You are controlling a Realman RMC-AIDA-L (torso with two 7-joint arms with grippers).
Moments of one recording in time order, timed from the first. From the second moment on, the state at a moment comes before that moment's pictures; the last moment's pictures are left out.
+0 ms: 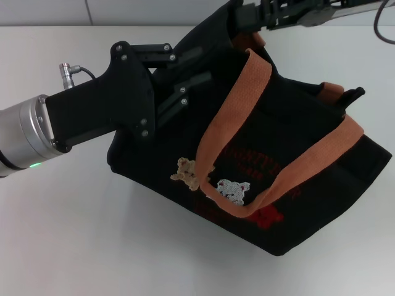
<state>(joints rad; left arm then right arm) -0.61 -2.08 0.58 0.31 1.69 1.94 -0.53 0.88 1.93 -0.84 -0.80 -1.85 -1.77 2.44</state>
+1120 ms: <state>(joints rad) -0.62 -2.08 0.59 0.31 1.69 1.94 -0.53 0.91 1.93 -0.87 -0.81 -1.96 -1.74 2.48</state>
